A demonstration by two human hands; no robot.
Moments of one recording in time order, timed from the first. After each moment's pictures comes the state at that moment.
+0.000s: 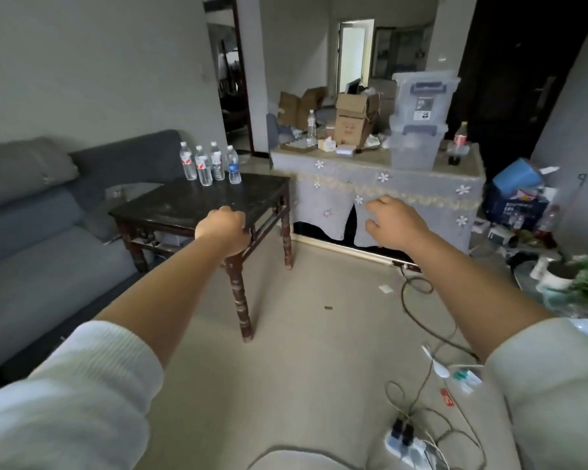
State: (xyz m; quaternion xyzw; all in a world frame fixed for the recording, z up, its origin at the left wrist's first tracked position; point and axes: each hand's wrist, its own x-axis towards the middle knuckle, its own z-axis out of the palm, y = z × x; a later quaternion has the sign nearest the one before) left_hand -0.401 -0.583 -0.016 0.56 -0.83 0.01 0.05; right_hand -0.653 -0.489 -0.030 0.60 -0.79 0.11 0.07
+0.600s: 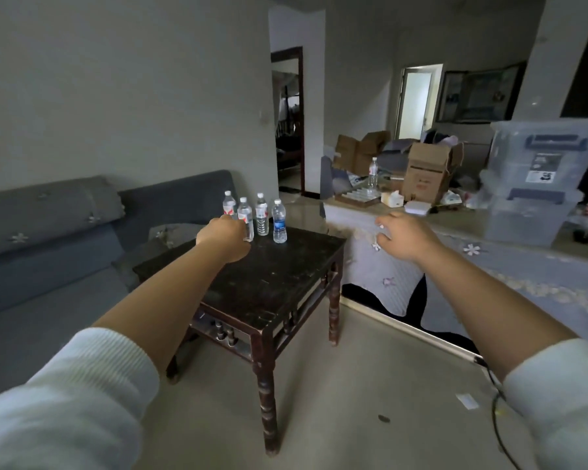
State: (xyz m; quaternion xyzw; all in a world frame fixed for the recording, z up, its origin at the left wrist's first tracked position) left_hand -0.439 -0.939 0.031 0.63 -0.77 0.05 0.07; right_hand -0.719 -0.885 0.016 0.66 -0.73 0.13 0.08
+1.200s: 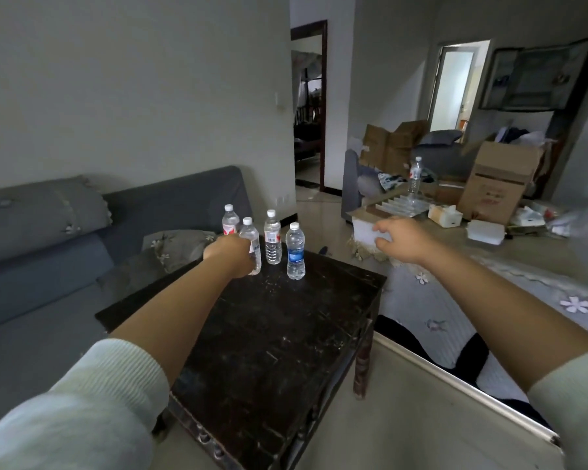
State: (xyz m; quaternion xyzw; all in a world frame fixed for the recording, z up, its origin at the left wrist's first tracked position) left_hand -0.485 -1.310 0.001 0.65 -0.76 0.00 0.01; right_hand -0.758 -1.267 0.014 0.70 -0.70 0.13 -0.02
